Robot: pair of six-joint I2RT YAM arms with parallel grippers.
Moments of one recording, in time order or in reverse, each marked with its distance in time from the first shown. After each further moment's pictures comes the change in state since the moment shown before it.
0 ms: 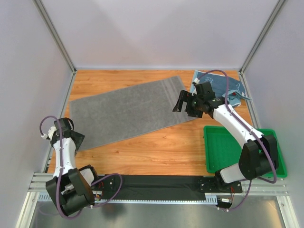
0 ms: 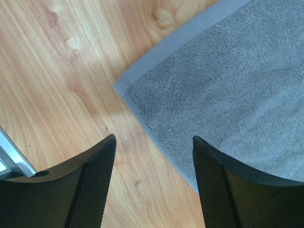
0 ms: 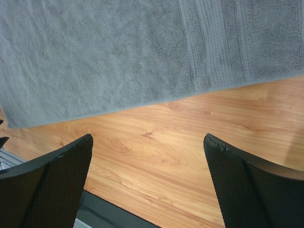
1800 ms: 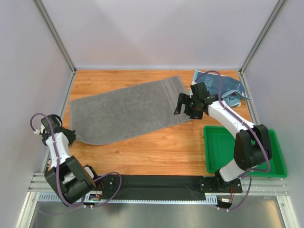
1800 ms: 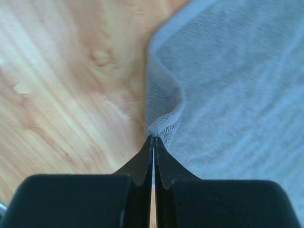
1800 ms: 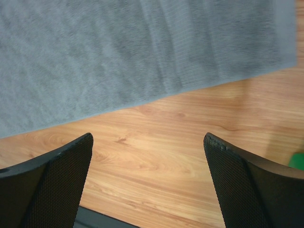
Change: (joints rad) left arm 0.182 0.122 0.105 0.102 0.254 0.104; right arm -0.003 0.113 0.024 -0.051 0.098 -0.027
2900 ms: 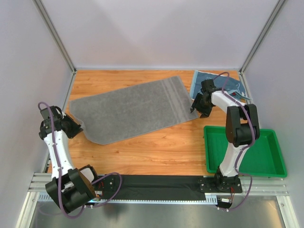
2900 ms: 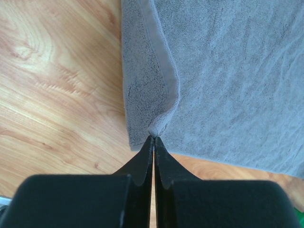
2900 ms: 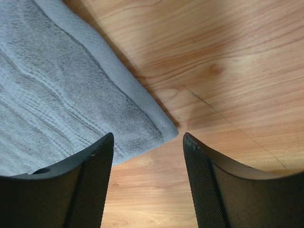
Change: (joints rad) left arm -0.107 -0.083 0.165 -0.193 0.238 0.261; right arm -0.212 0.330 0.156 -0.037 0.090 0.056
